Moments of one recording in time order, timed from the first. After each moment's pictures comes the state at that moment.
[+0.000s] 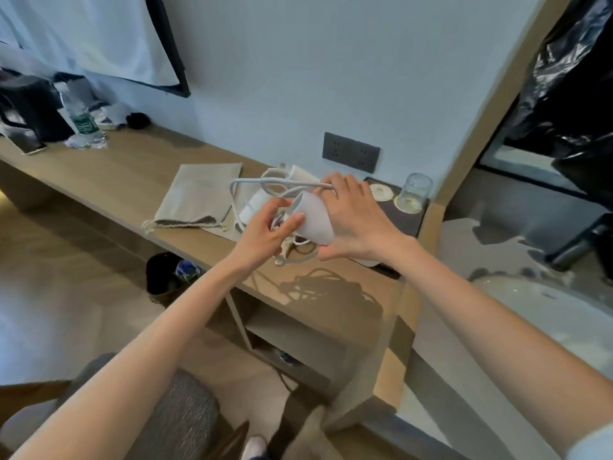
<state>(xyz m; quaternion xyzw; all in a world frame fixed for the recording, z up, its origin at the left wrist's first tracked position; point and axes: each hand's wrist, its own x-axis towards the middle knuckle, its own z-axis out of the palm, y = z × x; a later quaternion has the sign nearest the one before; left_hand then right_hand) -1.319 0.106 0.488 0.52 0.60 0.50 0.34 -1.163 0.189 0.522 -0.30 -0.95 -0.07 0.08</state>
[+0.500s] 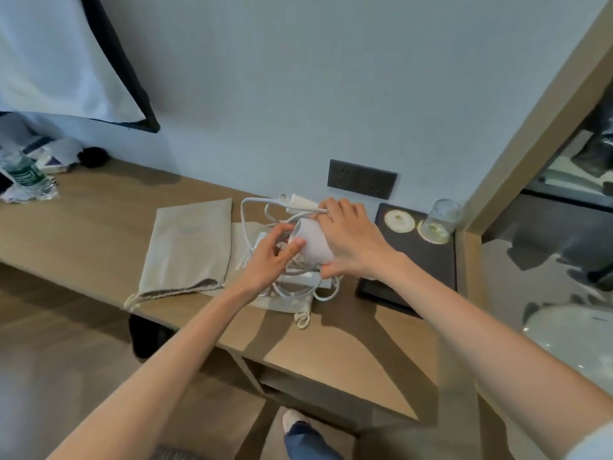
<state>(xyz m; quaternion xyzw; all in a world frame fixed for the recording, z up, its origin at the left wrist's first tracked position) -1.438 0.245 0.448 0.56 0.57 0.46 0.39 -1.277 0.305 0.490 -0.37 -0.93 -0.07 0.01</state>
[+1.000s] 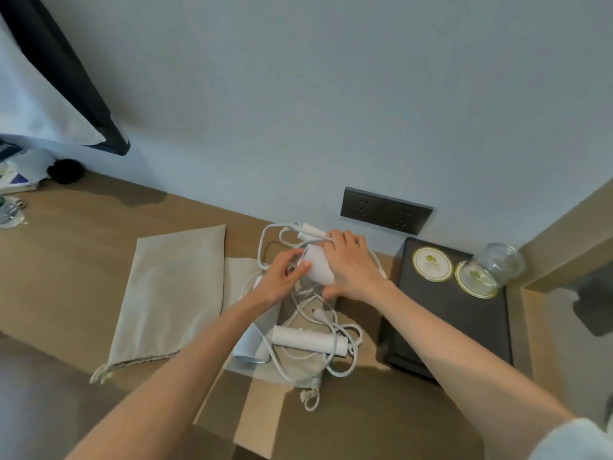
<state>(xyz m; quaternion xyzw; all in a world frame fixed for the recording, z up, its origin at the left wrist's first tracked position) -1.475 0.405 0.365 0.55 0.63 0.34 0.42 -1.319 0.456 0.392 -0.43 -0.90 0.04 -0.02</state>
